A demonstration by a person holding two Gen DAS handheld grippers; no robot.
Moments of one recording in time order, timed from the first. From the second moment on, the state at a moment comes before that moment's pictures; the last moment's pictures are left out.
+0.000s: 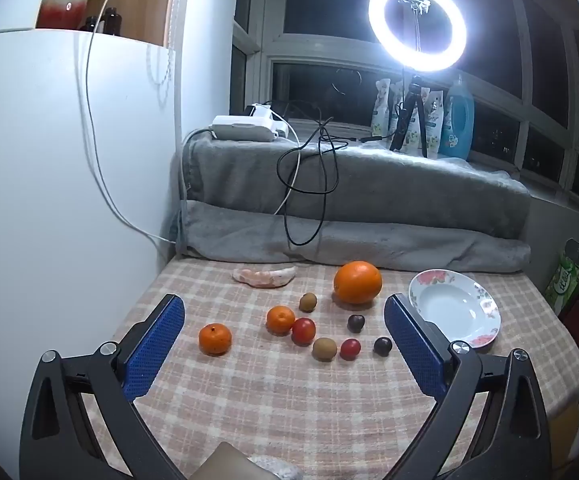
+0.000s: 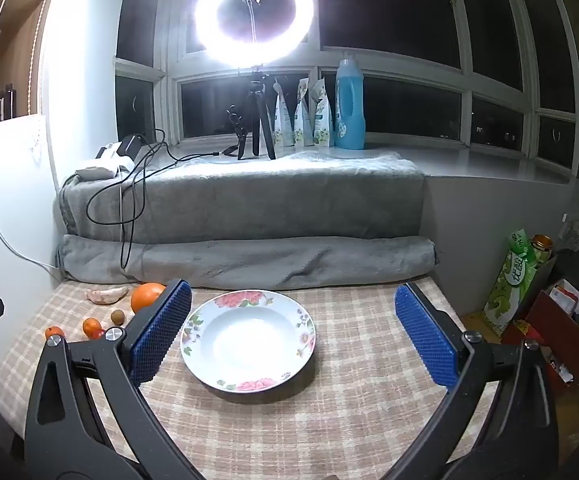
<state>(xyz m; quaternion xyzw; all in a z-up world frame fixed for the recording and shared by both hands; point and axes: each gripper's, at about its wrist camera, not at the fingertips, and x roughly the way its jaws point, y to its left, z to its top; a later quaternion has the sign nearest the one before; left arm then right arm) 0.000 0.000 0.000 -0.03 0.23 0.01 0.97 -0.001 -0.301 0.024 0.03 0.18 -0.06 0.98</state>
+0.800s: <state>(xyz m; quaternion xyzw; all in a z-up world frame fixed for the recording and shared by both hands) 0.002 -0.005 -0.005 -0.03 0.24 0.00 0.97 0.001 -0.300 0.024 0.03 0.18 -0.05 0.98</state>
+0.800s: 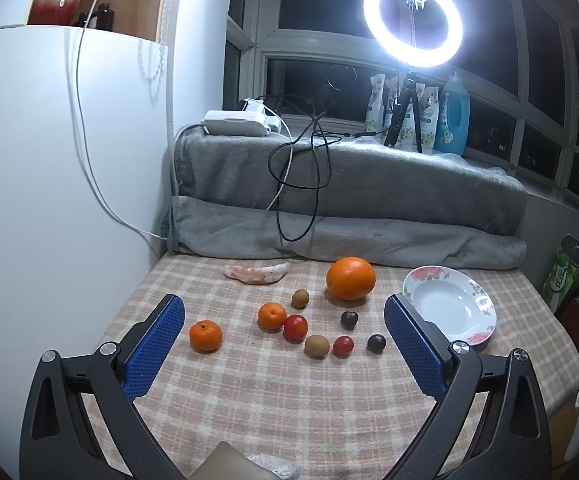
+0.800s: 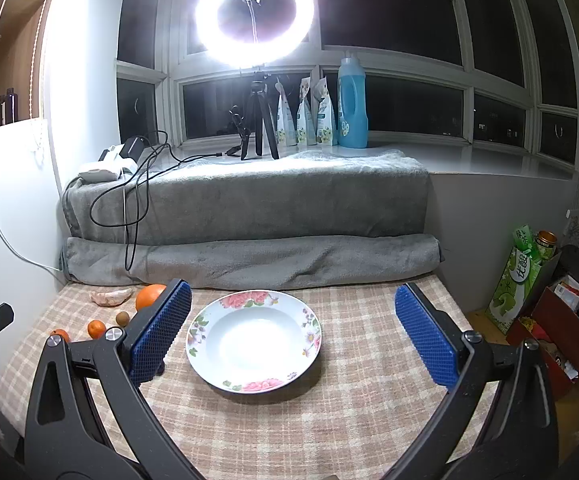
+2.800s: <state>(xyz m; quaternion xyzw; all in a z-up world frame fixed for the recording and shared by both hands) 0.002 -0.007 -0.004 -0.03 0.24 0.00 0.97 0.002 -0.294 0.018 0.04 0.19 -0.05 0.98</state>
